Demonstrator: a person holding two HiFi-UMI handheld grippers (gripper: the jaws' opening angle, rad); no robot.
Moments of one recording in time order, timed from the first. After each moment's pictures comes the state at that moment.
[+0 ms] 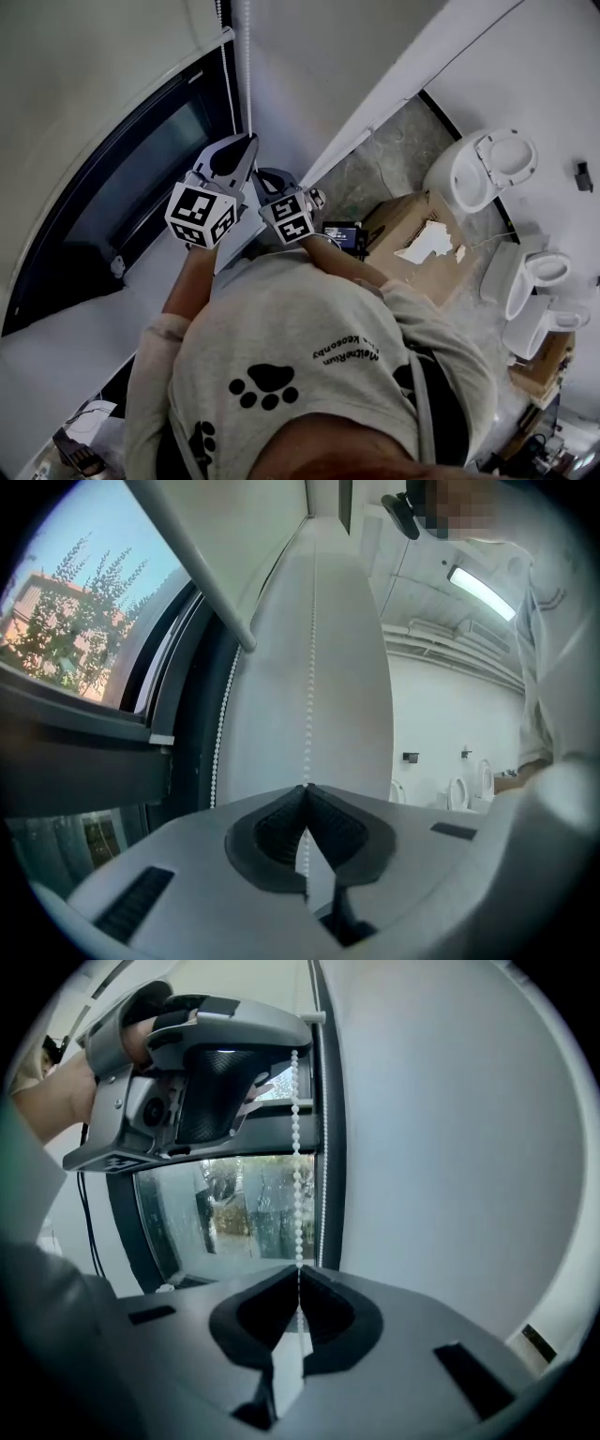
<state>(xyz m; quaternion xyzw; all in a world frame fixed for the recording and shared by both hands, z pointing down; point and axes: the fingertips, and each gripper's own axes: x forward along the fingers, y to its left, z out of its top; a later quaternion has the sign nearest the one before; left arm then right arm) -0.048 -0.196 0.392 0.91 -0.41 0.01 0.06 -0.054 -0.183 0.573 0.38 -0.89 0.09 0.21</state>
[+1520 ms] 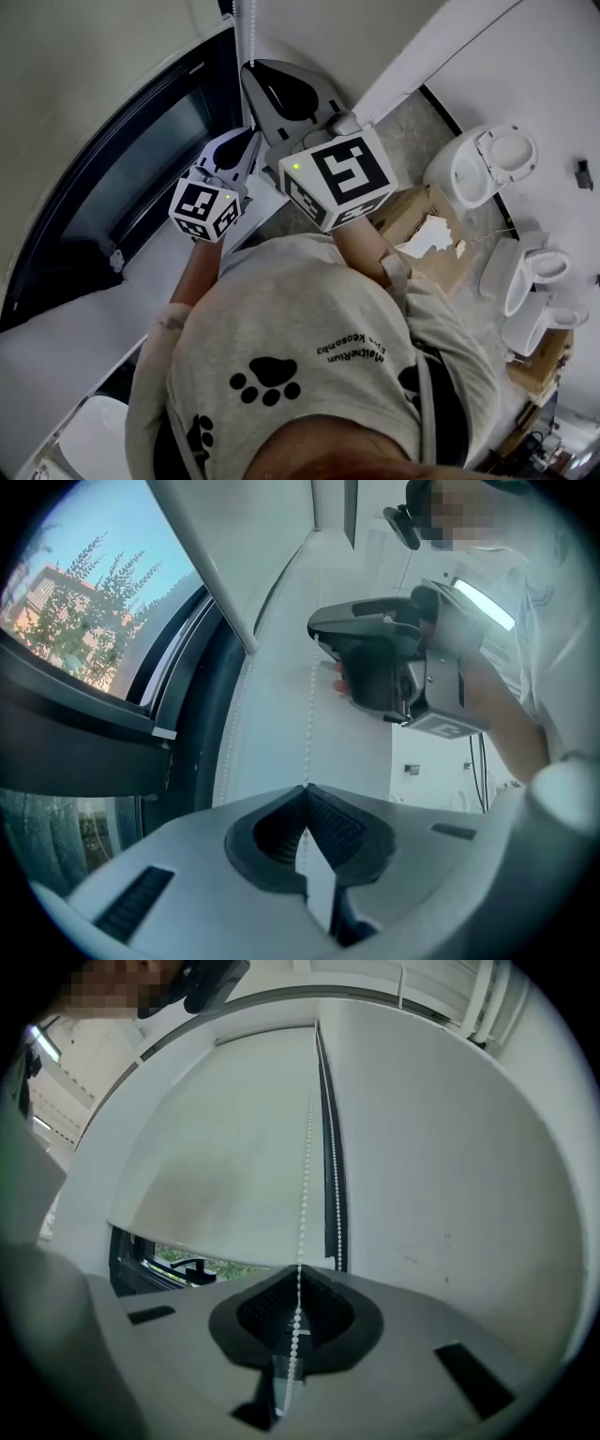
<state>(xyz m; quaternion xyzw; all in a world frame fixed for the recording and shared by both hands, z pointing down) -0.044 -0.195 0.393 0.91 -0.42 -0.03 0.06 -0.059 -0.203 0.223 0.37 -0.93 -0.04 -0.02</state>
